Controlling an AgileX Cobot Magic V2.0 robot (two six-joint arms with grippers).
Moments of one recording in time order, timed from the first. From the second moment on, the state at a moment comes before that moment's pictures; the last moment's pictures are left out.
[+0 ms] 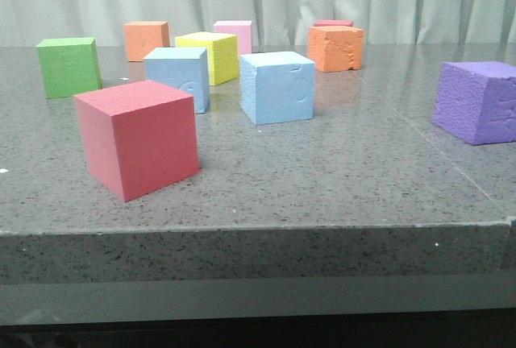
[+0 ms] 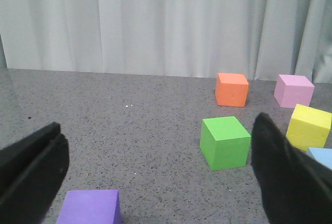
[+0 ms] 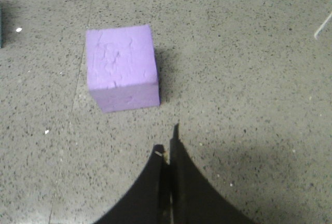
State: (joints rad) left arm 0.04 0.54 -0.61 -0.01 0.25 -0.02; right arm 0.12 0.81 -0.74 -0.06 0.71 0.16
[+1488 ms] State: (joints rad) left arm -0.45 1.39 -1.23 -0.03 0.46 -0.02; right arm 0.12 0.45 -0.46 -0.05 0.49 0.15
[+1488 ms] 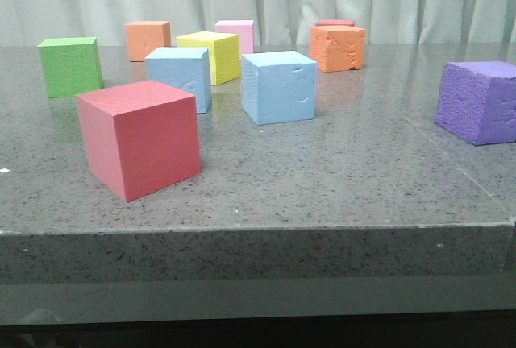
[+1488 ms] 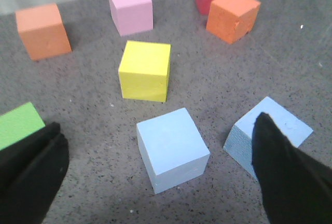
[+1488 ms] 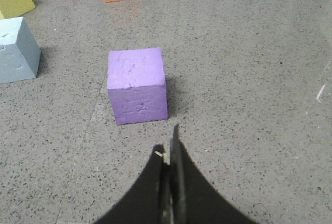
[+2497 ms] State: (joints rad) left arm -0.45 1.91 -1.71 -0.08 0.93 -0.19; right arm 0.12 0.45 -0.46 -0.04 0.49 0.15
